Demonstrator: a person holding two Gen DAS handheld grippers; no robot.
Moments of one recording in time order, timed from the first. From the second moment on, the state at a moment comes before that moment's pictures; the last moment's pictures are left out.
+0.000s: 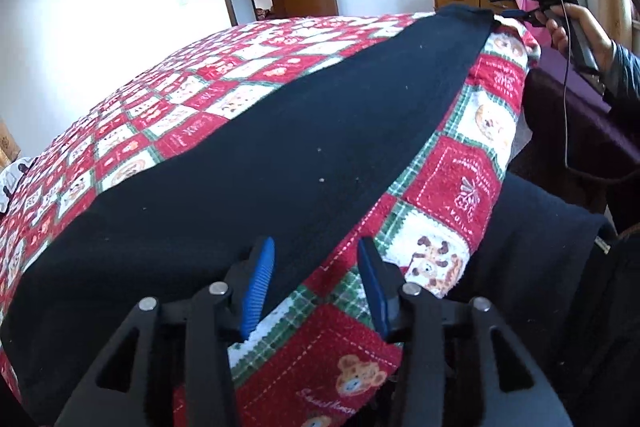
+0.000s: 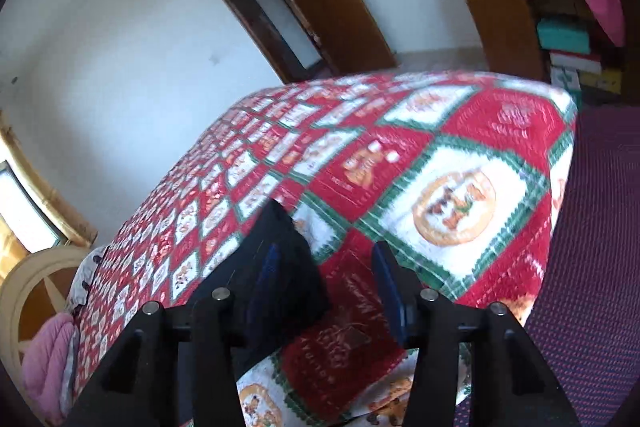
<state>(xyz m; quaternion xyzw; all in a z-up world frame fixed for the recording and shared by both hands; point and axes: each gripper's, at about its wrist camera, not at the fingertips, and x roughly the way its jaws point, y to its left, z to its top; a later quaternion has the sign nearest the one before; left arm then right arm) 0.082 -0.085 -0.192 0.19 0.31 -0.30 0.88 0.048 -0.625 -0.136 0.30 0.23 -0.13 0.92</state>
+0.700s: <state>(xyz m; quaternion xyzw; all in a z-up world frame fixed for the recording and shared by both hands) 0.086 0.074 -0.202 0.11 0.36 -0.14 0.92 0.108 -0.310 -0.141 0.03 0.34 0.22 0.92</state>
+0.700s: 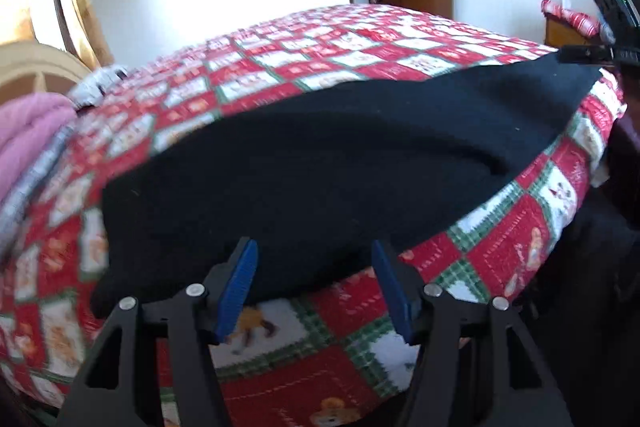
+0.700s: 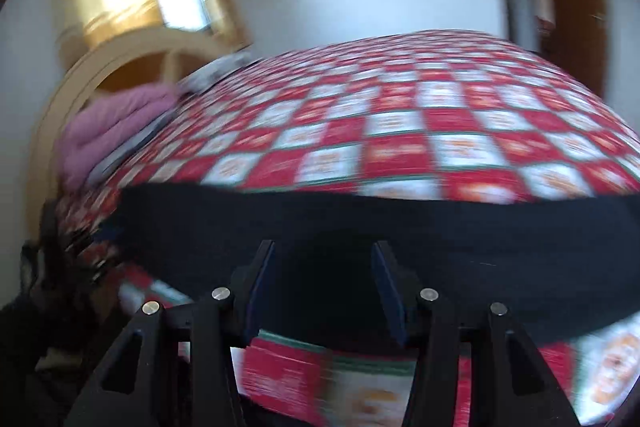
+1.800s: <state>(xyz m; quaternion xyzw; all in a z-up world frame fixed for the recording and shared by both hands) 0.076 0.060 -0.203 0.17 0.34 -0.20 0.90 0.104 -0.182 -0.209 -0.15 0.37 0.29 0.87</state>
